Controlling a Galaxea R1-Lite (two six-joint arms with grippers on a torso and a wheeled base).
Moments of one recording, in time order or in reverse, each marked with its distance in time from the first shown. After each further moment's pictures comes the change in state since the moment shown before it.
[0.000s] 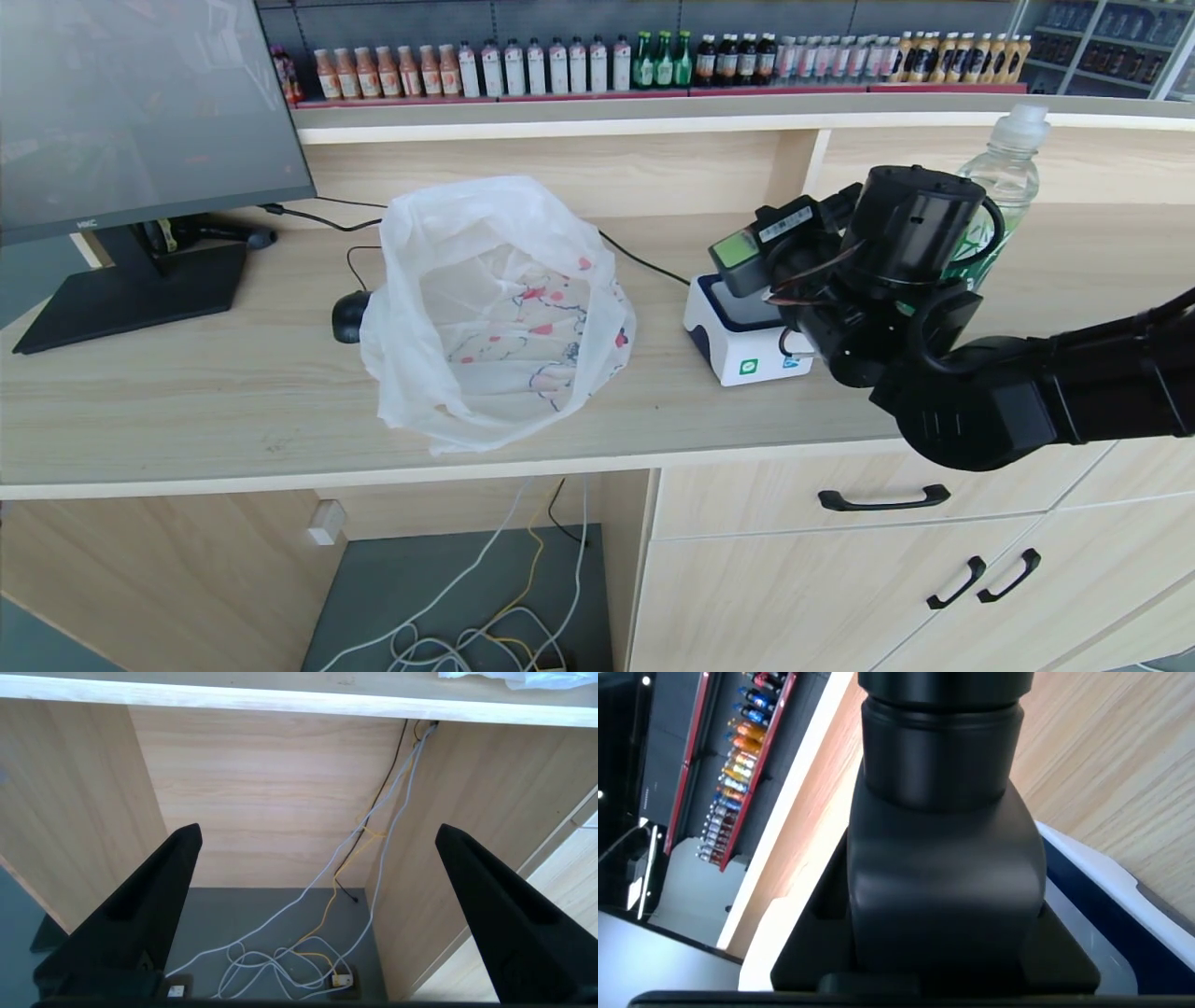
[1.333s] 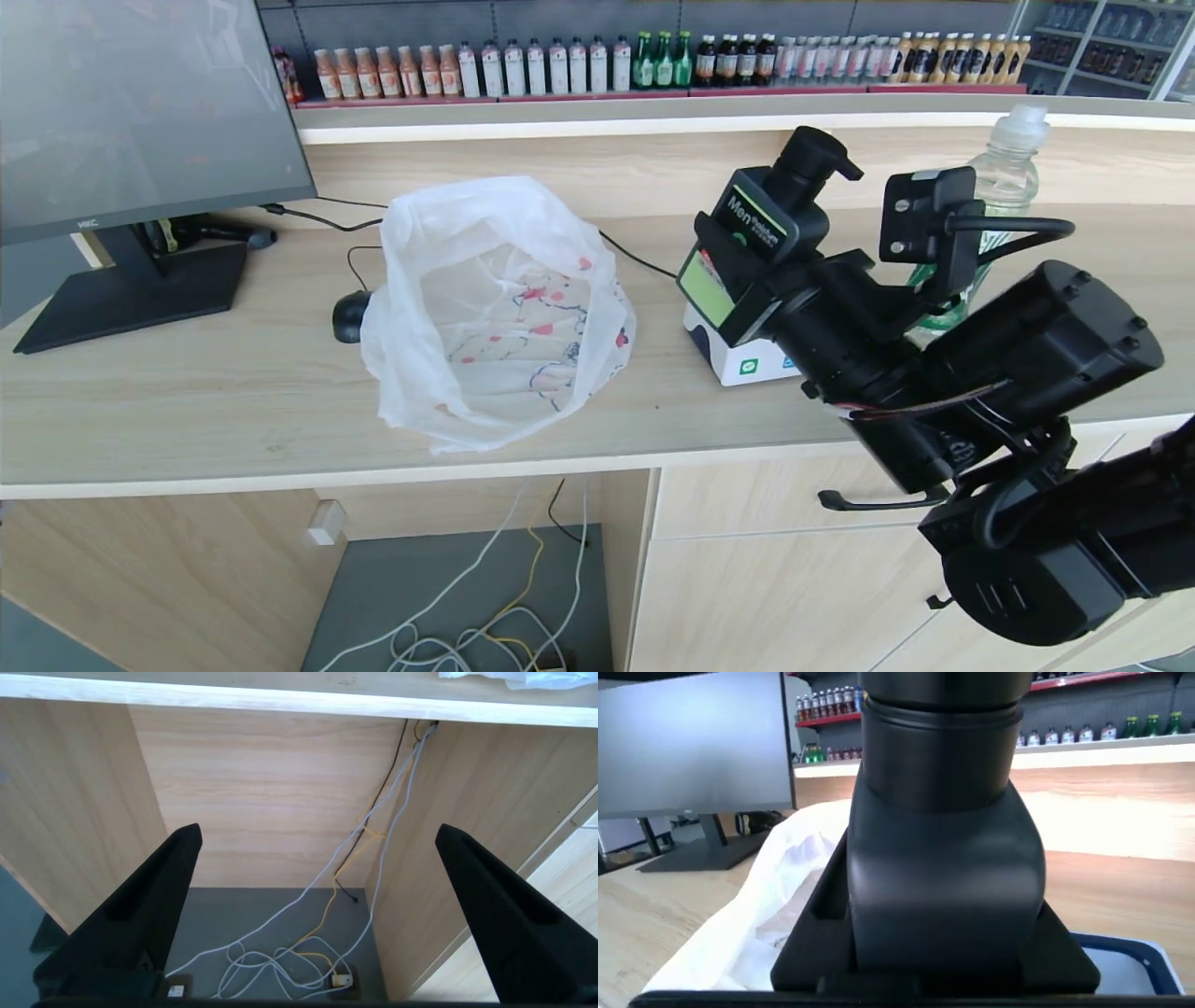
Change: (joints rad) left arm 0.000 0.000 0.000 0.000 0.000 -0.001; right arm 0.108 -0.072 0.417 -0.706 0.463 -0.980
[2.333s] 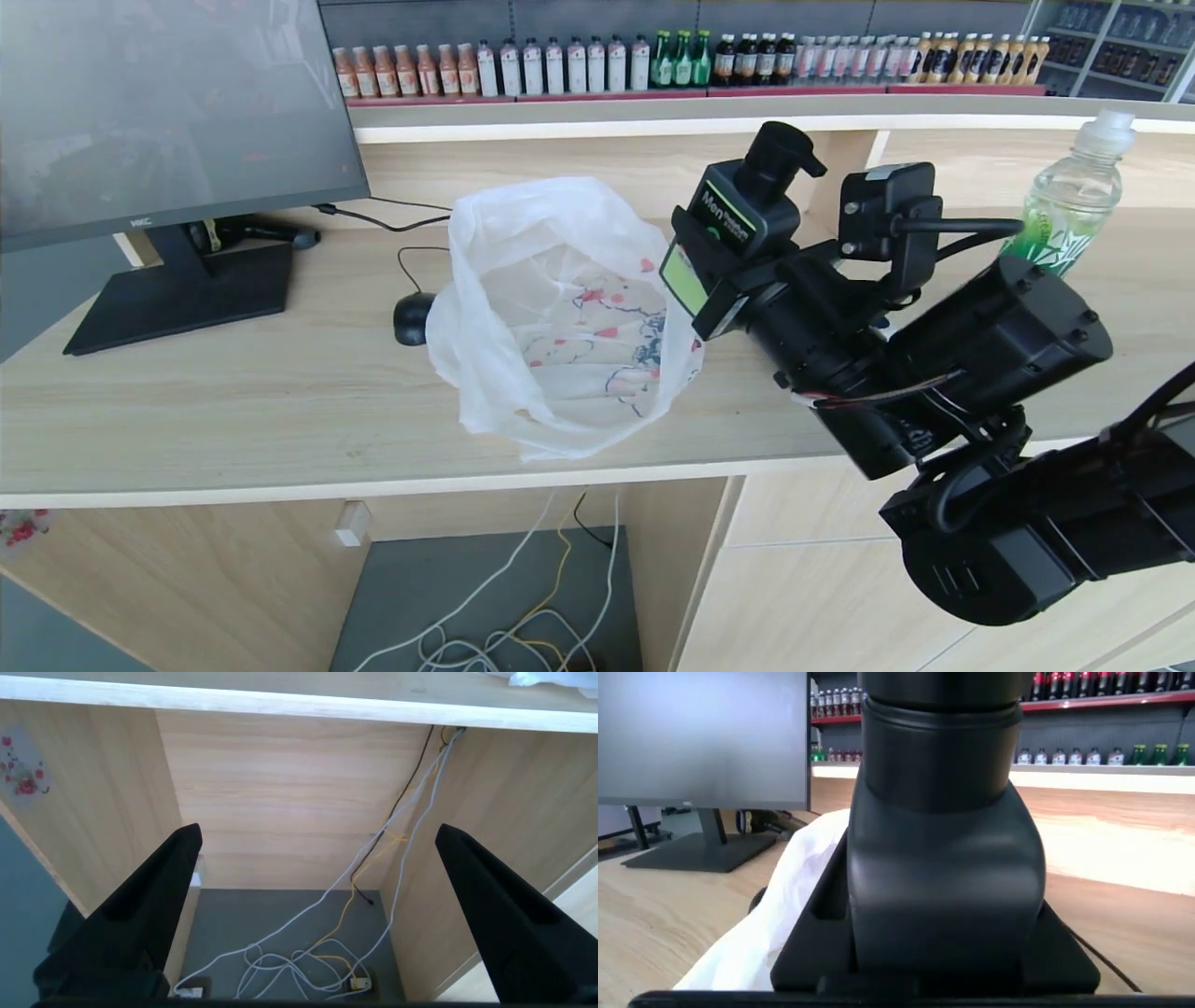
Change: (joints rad) left arm 0.000 0.000 0.000 0.000 0.000 -0.004; right arm 0.020 0.051 -0.074 0.000 -0.002 -0.060
